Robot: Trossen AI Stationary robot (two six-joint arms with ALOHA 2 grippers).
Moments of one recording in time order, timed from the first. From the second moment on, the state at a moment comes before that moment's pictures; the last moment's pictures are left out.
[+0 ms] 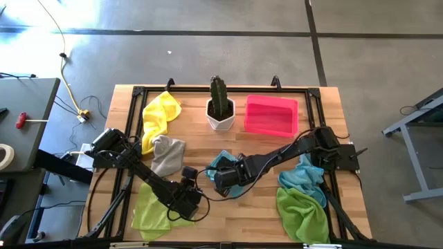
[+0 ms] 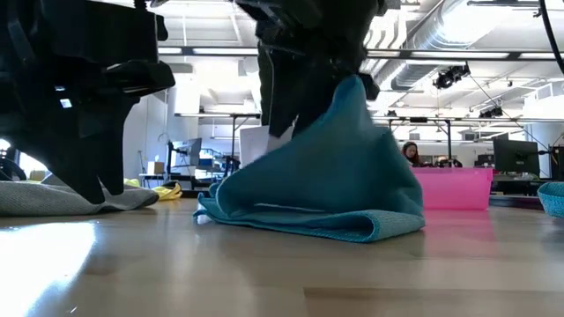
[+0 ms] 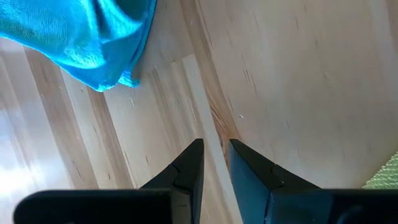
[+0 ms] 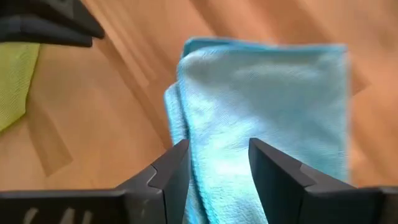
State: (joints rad) left arm -0.52 1.88 1.16 -0.81 -0.46 -0.30; right arm 0.33 2.04 1.64 -0.79 0.29 0.86
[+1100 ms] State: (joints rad) left arm -0.44 1.88 1.14 -0.59 -0.56 -0.14; right arm 0.42 2.00 1.46 -1.02 0.31 0.86
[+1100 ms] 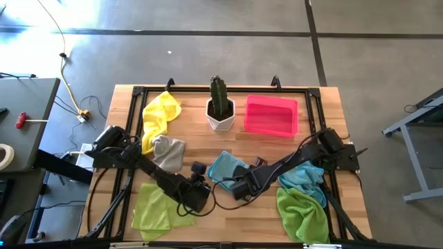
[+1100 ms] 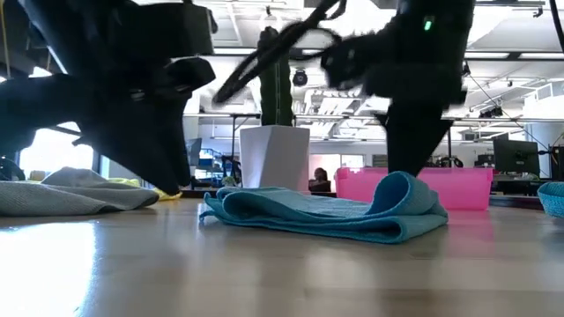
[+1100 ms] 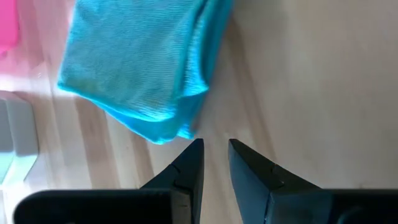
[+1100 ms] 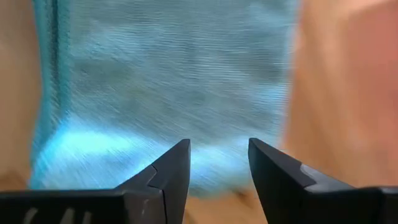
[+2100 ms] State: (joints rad) left arm -0.02 1.91 1.17 -0.34 -0.01 0.19; right arm 0.46 1.58 0.71 -0.08 0.27 1.29
